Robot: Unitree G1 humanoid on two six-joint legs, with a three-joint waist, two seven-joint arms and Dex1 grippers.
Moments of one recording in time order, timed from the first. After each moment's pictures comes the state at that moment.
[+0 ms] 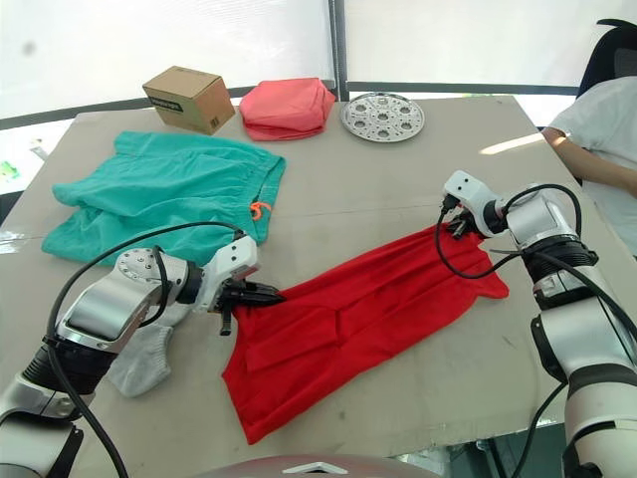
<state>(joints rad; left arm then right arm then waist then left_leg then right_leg) -0.36 0.86 -0.22 -0.13 -0.26 0.67 -1.19 -0.96 -0.63 0.35 0.75 -0.10 0.49 1.00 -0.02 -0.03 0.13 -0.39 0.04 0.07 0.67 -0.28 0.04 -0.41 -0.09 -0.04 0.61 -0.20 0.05</state>
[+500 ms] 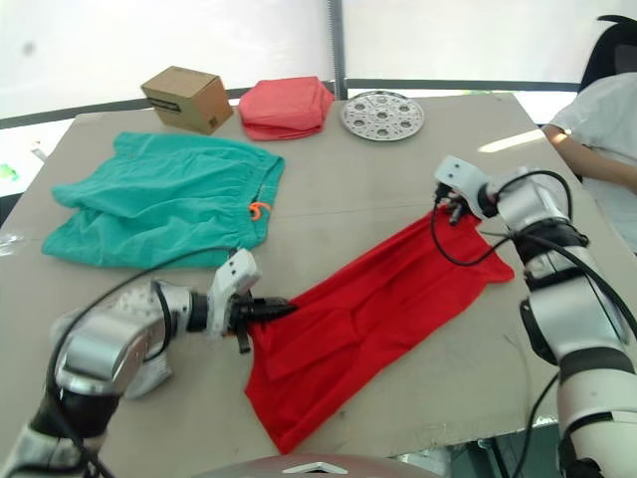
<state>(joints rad) -0.05 0.62 -0.02 -0.47 -0.45 0.96 -0.90 -1.15 -0.53 0.40 0.99 -0.25 0.26 0.89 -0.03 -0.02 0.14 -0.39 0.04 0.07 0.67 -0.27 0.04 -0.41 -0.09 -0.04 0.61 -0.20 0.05</state>
